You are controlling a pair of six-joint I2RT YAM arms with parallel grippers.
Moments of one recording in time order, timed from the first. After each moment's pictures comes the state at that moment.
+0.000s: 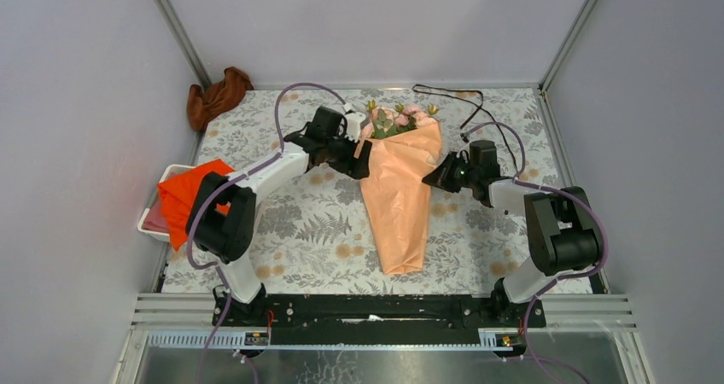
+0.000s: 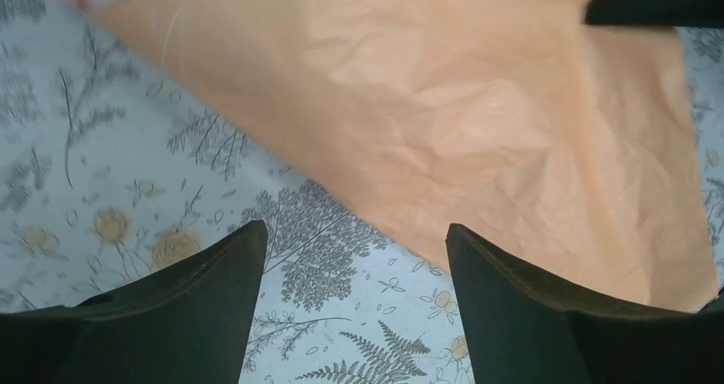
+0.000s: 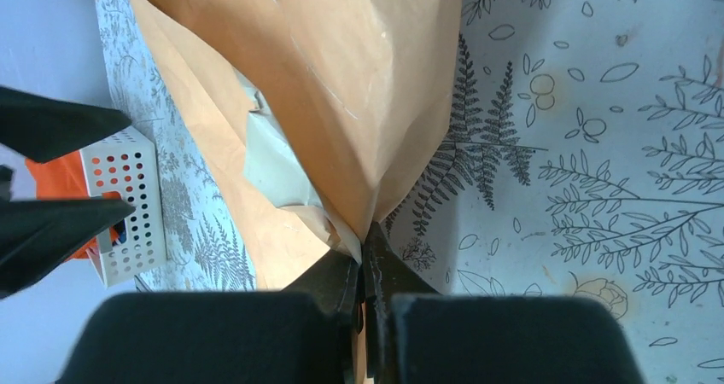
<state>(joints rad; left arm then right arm) -0.50 1.74 1.28 -0.36 0.34 0.04 0.17 1.61 0.70 0.22 -0.49 0.66</state>
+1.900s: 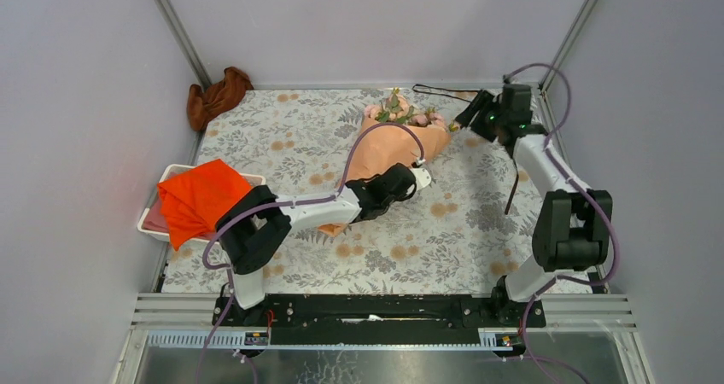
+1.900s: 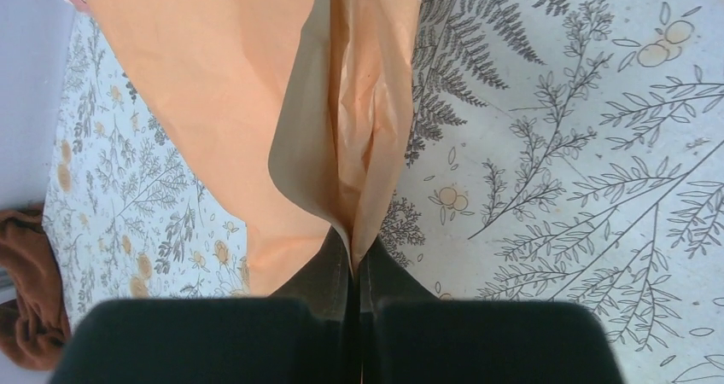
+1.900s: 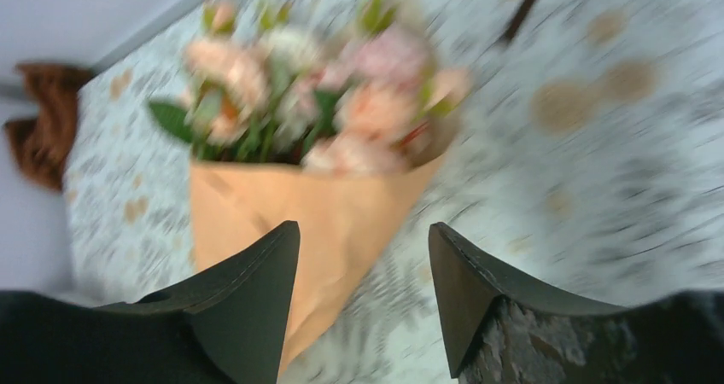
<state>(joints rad) -0.96 1.83 1.18 -0.16 -0.45 0.33 0.08 1.58 1.13 -0.15 -0.23 0.60</state>
